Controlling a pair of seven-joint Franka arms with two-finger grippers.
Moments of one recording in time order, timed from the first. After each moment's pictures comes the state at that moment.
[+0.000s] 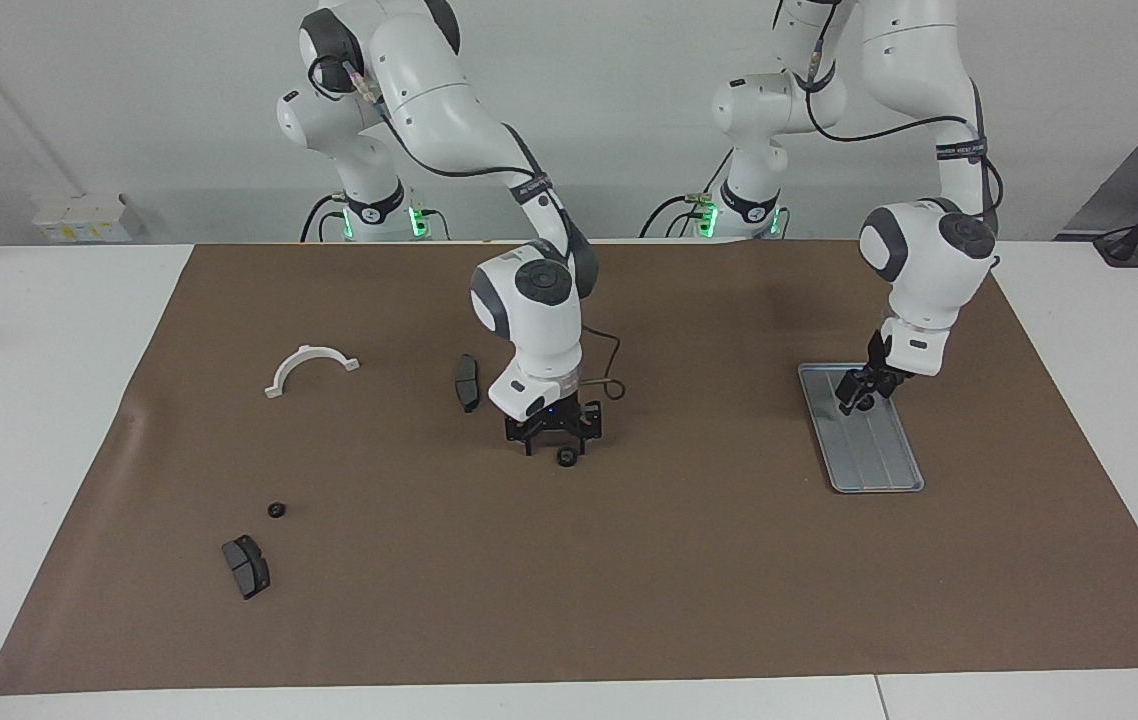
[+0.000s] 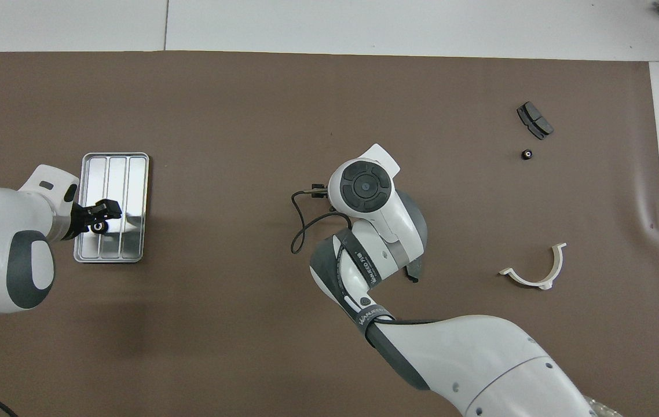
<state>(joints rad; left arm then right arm) 0.03 0.11 0.03 -2.31 -0.05 2.54 -0.25 0.66 0.57 -0.13 -1.70 0.01 2.43 0.58</state>
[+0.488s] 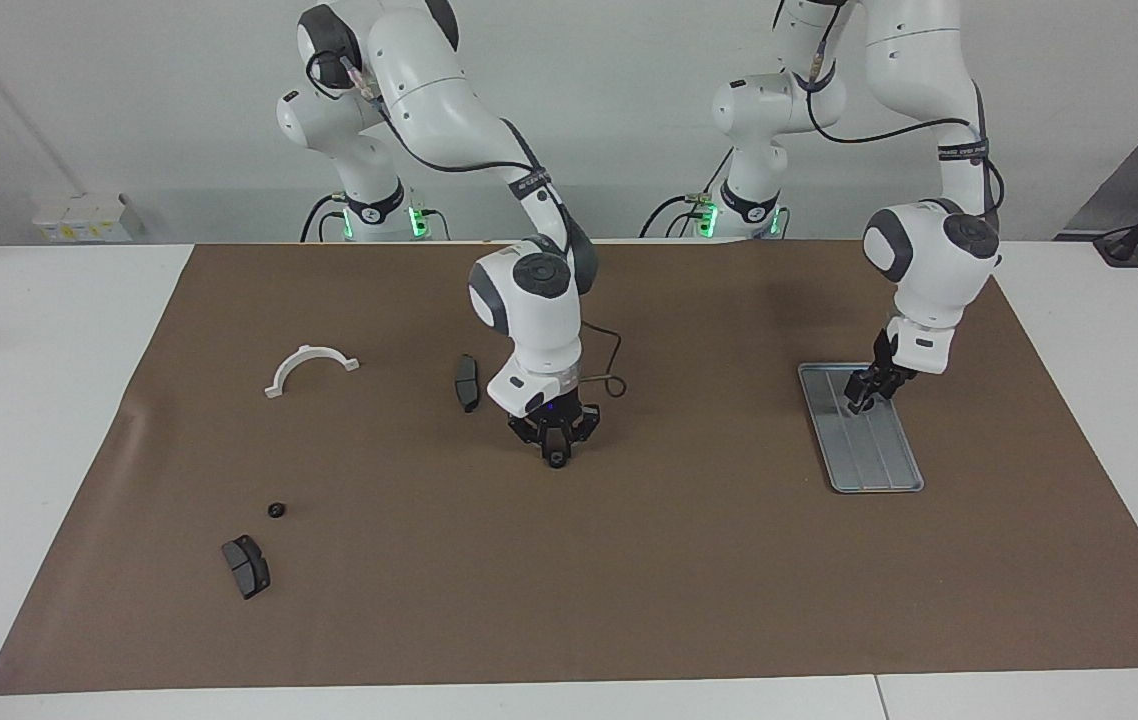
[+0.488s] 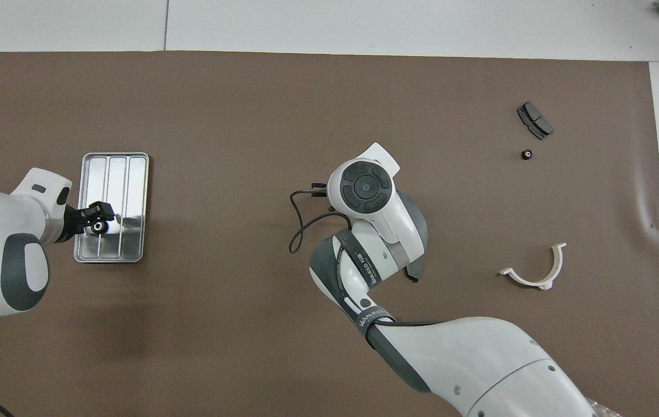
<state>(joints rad) 0.05 0.12 0.03 -2.33 -0.05 2.58 -0.23 0.66 0.56 -0.13 -1.70 0.01 2.43 0.58</state>
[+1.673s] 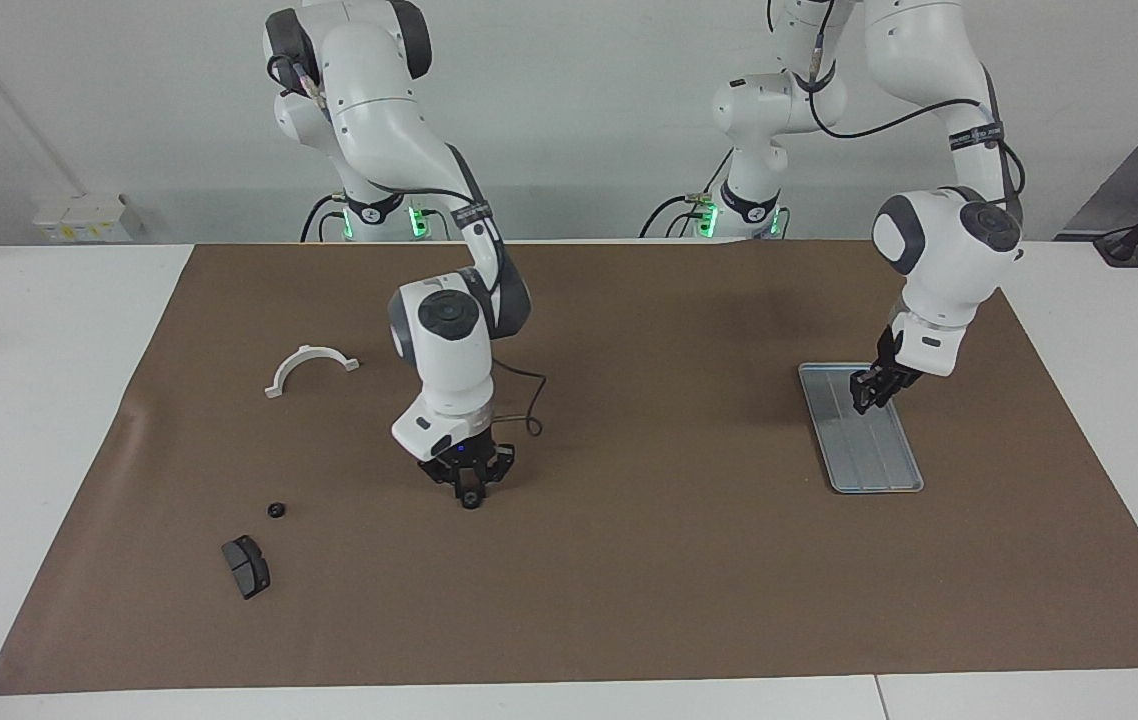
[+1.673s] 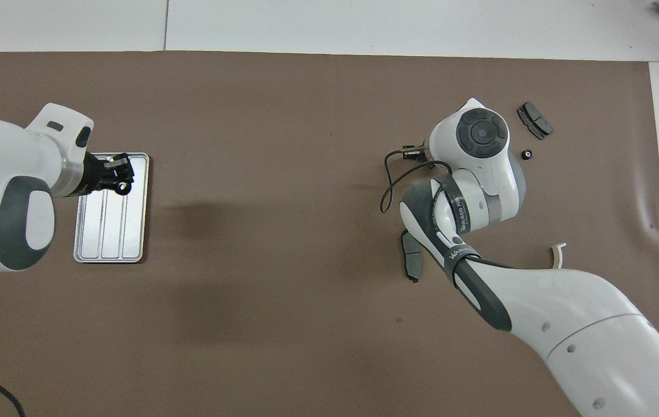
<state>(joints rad) -0.13 0.11 -0.01 -1.98 -0.05 2.24 -0.45 0.38 0.56 -0.15 -1.70 -0.04 2.43 0.28</state>
